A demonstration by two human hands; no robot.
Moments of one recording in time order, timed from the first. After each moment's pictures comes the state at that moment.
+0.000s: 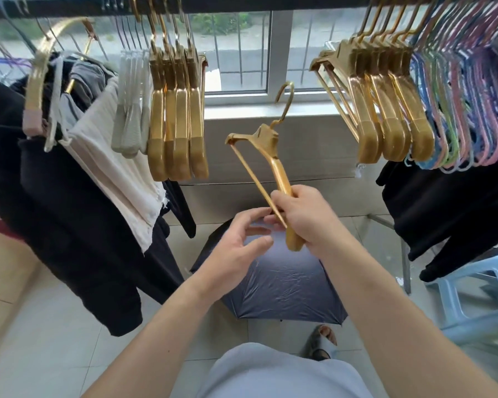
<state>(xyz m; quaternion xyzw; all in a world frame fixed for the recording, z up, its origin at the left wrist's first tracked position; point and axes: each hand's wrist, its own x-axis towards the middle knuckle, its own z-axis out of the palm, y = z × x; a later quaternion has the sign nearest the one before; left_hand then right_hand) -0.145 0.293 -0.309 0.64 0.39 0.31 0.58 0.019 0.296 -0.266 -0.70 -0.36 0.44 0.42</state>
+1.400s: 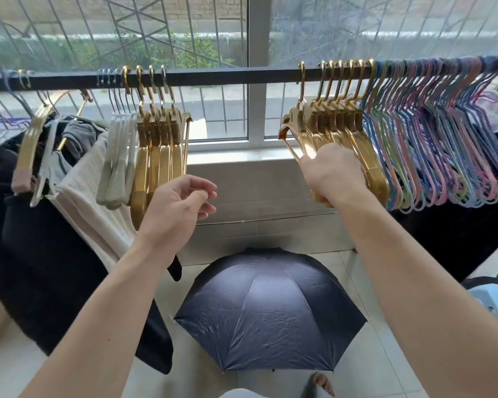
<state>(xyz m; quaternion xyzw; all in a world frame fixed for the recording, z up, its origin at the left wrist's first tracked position) -0.152 0.355 -0.186 0.65 0.47 0.42 0.42 0.106 0.341 -0.153 -0.85 -0.45 0.05 0.27</state>
